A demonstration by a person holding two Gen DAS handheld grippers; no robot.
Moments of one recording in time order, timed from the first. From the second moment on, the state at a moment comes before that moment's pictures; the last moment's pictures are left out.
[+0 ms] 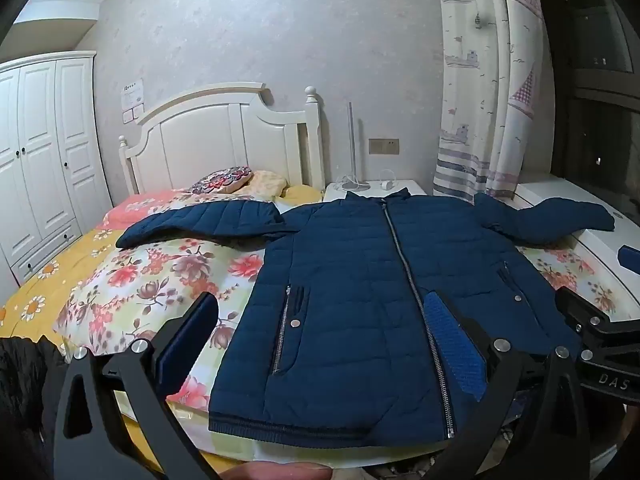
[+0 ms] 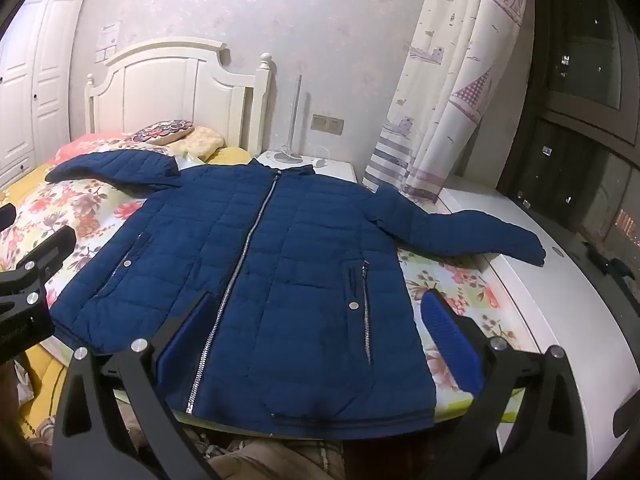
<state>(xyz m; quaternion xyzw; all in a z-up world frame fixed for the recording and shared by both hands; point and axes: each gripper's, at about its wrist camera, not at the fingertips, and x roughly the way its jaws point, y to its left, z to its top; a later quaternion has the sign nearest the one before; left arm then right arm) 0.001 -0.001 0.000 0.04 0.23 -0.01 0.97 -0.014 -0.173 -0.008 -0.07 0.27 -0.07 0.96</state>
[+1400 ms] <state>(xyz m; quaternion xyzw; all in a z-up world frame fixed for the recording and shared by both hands) 0.000 0.001 -0.008 0.04 0.23 -0.01 0.97 -0.013 -0.164 -0.013 -0.07 0.28 -0.06 0.96</state>
